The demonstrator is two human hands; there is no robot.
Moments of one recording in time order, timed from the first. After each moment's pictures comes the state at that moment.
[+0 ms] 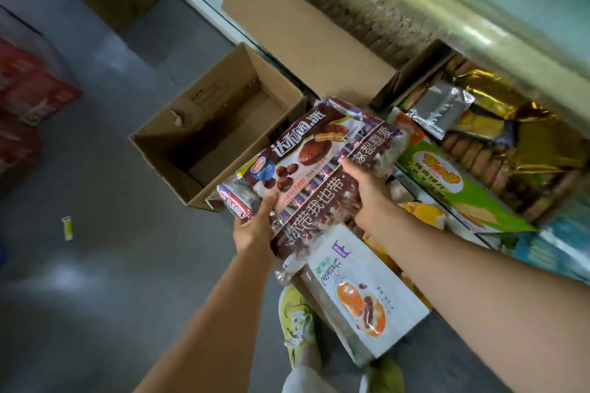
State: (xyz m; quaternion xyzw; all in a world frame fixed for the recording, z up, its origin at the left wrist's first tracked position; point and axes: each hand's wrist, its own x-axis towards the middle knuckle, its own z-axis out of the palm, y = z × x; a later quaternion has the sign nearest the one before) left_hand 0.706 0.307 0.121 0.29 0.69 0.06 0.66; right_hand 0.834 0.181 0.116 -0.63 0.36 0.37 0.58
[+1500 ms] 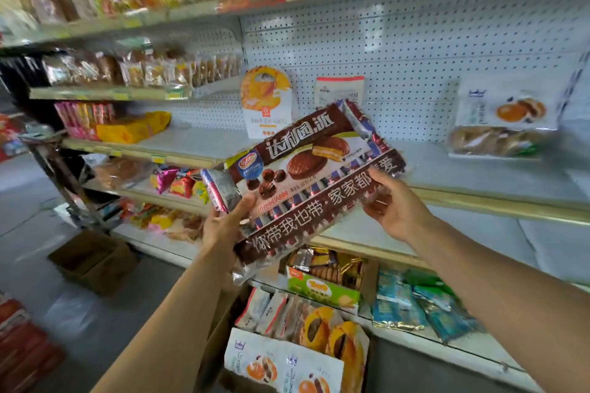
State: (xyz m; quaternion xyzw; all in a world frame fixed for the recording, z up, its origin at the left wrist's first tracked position) left_hand 0.558 0.163 0.706 0.57 0.20 0.10 0.79; right_hand 0.606 -0.112 0.722 -0.50 0.11 0.06 0.86
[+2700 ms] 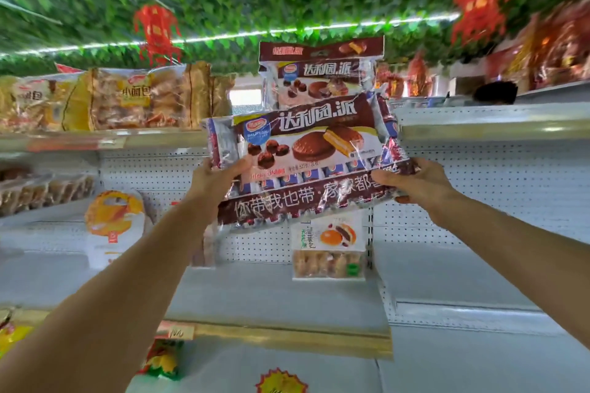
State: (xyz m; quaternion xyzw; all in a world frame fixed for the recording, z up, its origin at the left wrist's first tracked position) left_hand 0.671 -0.242 0.963 0.68 -0.09 0.13 0.71; right_hand 0.597 -0.550 0.959 -0.76 0.04 -0.29 0.58
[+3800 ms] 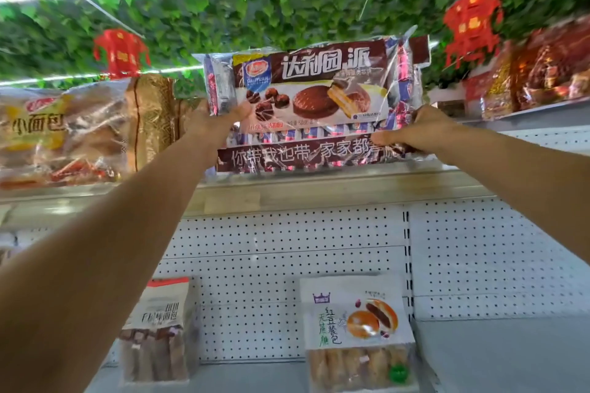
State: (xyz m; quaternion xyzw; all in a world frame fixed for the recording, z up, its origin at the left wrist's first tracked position) left_hand 0.949 -0.262 1.121 0.68 -0.18 0.22 0.67; right_hand 0.853 -0.560 1.109 -0.85 0.14 -0.32 0.39
